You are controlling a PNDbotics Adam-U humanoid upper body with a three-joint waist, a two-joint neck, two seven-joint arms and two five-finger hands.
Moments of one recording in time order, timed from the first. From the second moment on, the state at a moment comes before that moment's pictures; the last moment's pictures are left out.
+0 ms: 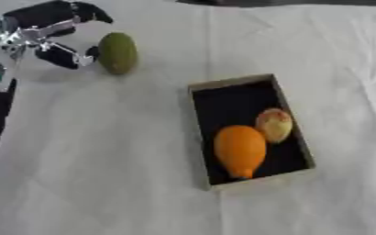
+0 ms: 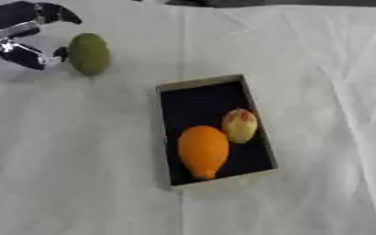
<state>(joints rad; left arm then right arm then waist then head) -1.14 0.43 0.03 -0.90 -1.07 -0.59 -0.41 -0.47 -0.79 -0.06 -1.99 -0.19 -0.17 0.01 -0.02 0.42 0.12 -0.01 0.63</state>
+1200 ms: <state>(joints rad) -1.17 0.38 0.08 -0.83 -1.19 -0.57 -0.40 -0.48 -0.78 -0.06 -1.99 -0.19 -0.15 0.02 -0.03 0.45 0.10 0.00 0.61</state>
